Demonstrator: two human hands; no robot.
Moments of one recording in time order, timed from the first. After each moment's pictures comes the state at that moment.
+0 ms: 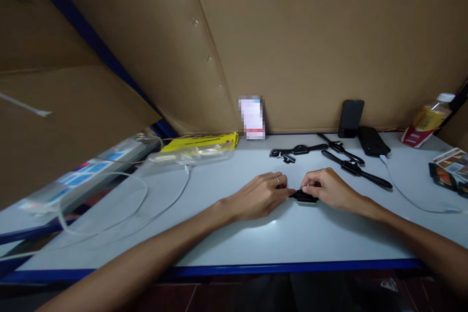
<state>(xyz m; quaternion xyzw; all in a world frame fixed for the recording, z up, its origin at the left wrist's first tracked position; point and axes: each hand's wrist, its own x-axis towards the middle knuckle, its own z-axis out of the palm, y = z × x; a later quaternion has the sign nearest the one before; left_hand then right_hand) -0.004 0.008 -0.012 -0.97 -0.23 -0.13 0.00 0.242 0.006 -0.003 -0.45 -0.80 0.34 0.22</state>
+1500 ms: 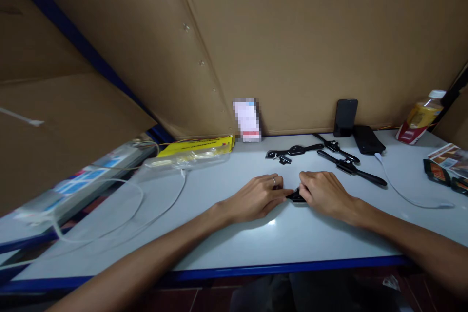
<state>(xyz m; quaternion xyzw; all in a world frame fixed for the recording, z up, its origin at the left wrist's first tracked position) -0.002 0.007 -0.013 -0.96 -0.24 -0.13 -0.04 0.234 -0.006 -0.003 -0.48 -0.87 0.07 0.13</state>
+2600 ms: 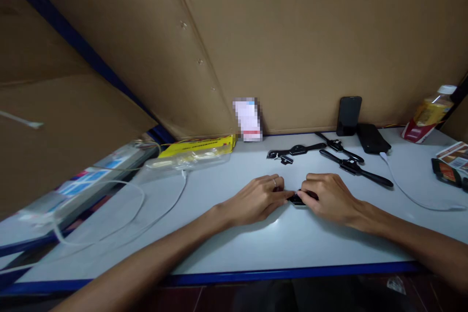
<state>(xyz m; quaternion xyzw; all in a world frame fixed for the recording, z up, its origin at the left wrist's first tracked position) -0.004 0.006 -0.011 -0.96 -0.24 -0.12 -0.01 0.240 -0.012 -0.009 -0.41 -0.88 0.10 0.23</state>
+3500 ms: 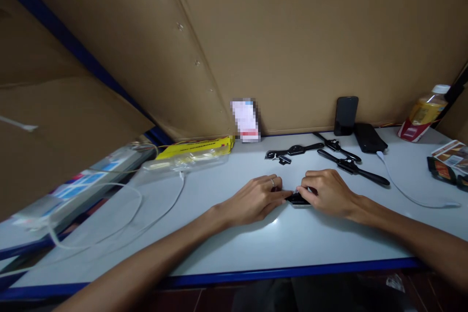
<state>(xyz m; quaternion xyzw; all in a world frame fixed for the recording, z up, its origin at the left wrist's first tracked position) -0.003 0.007 -0.011 -0.96 -0.23 -0.13 -0.01 0.244 -0.004 -0.009 -0.39 -0.88 0.09 0.25</state>
